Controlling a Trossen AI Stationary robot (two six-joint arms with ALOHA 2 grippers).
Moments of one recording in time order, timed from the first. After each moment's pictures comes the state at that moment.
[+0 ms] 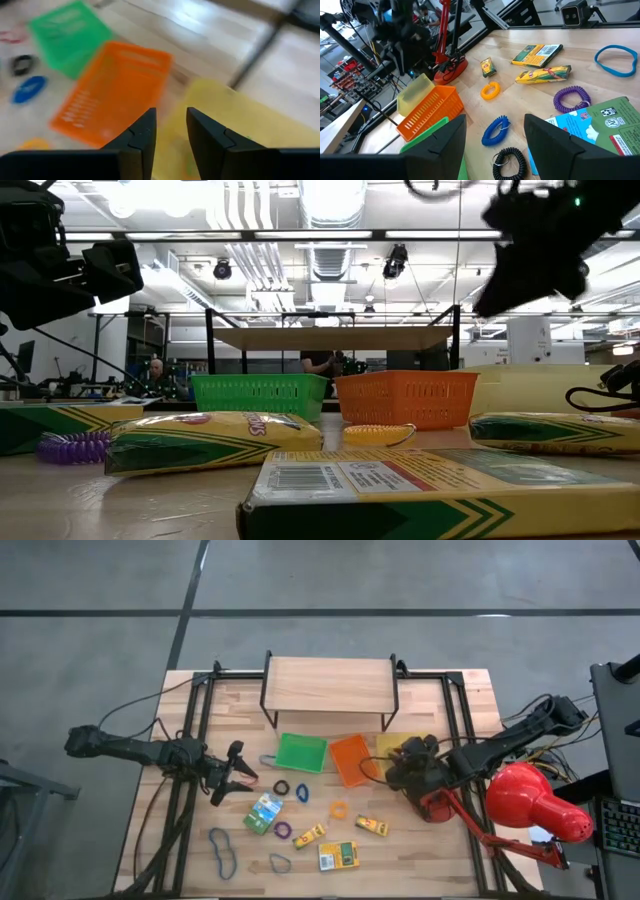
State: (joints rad) left arm -0.13 0.29 0.00 0.05 0.20 0.62; right arm 0.42 1.18 0.71 -0.63 0.80 1.12
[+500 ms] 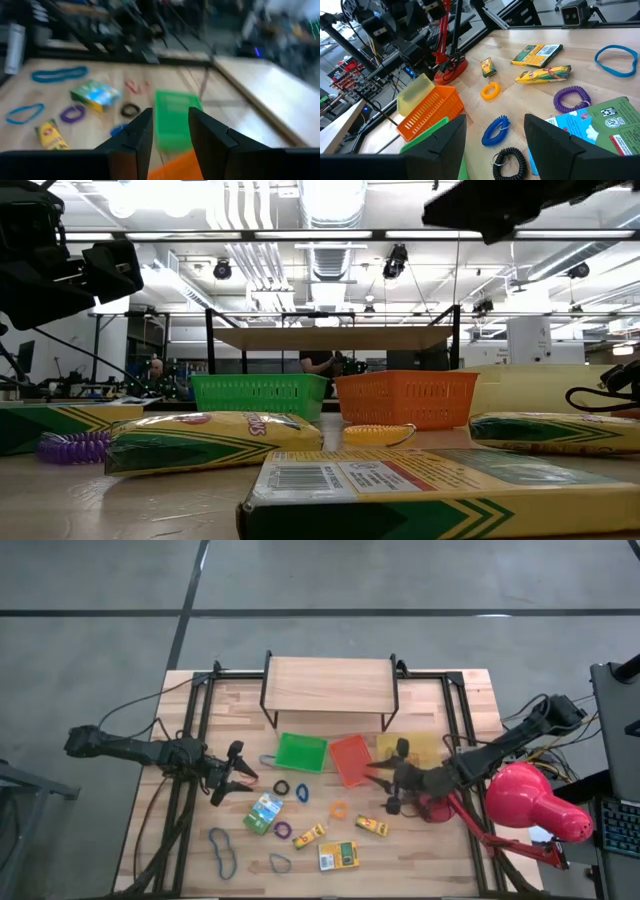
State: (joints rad) left arm -0.13 0.29 0.00 0.05 0.20 0.62; right arm 0.47 1.18 0.54 0.38 0.69 0.03
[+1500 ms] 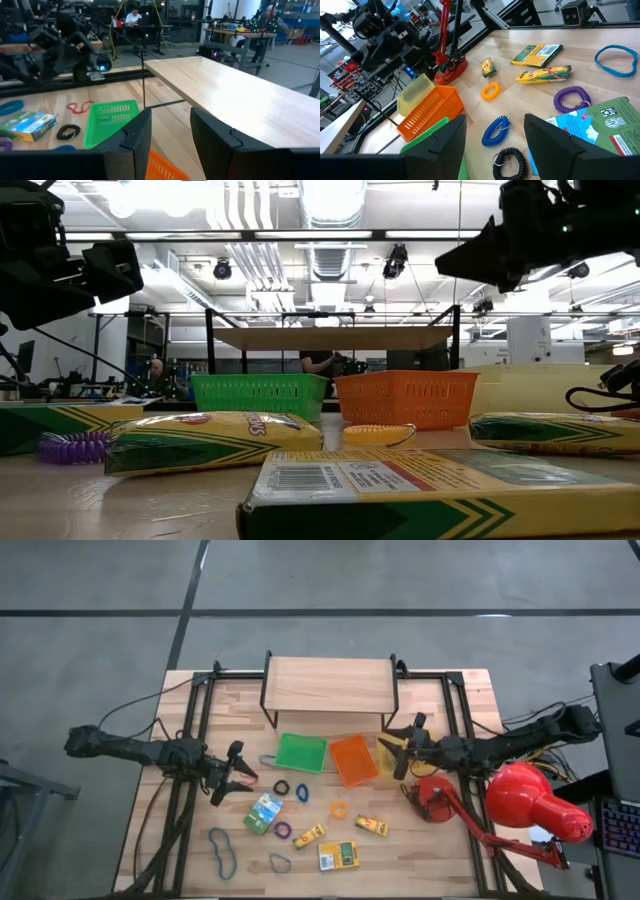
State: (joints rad) left arm -0.13 0.29 0.00 0.05 0.20 0.62; right arm 0.17 0.94 0.23 0.64 0.60 0.05
